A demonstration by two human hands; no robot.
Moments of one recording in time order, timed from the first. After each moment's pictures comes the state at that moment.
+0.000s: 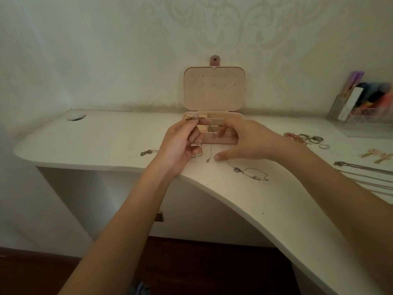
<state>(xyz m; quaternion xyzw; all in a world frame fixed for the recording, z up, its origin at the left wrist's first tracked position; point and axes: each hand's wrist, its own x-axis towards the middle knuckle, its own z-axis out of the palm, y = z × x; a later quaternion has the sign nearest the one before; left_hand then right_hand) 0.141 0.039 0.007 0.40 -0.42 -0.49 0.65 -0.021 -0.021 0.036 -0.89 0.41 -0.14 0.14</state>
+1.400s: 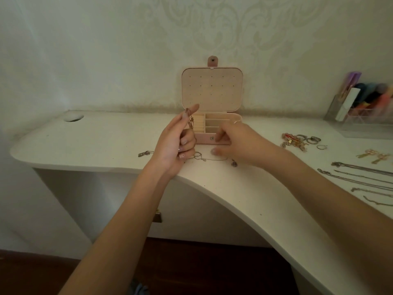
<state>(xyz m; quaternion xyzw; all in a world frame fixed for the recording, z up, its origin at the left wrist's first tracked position) 0.151 0.038 0.004 0.35 -0.42 -0.53 0.64 -0.005 -0.013 0.026 -0.87 0.45 -0.15 0.14</state>
